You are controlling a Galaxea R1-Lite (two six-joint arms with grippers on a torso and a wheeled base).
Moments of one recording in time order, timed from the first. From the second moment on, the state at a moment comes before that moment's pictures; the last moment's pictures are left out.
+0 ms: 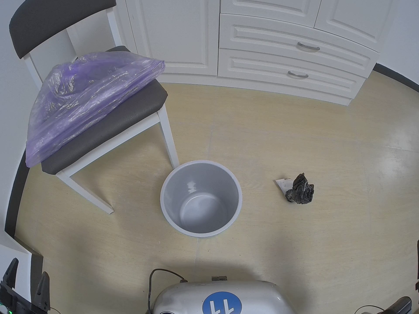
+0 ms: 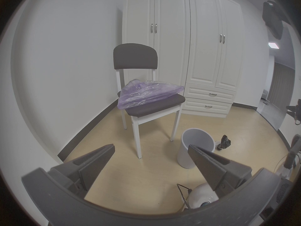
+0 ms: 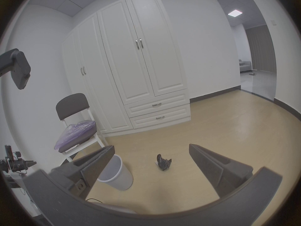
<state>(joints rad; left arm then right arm) 0.00 0.02 -0.02 0.00 0.03 -0.06 0.00 0.02 -0.15 -0.08 0.00 0.23</state>
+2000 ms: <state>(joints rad) 0.00 0.65 -0.47 -0.10 0.13 0.22 -0.02 0.67 -0.76 -0.08 0.07 -0.05</state>
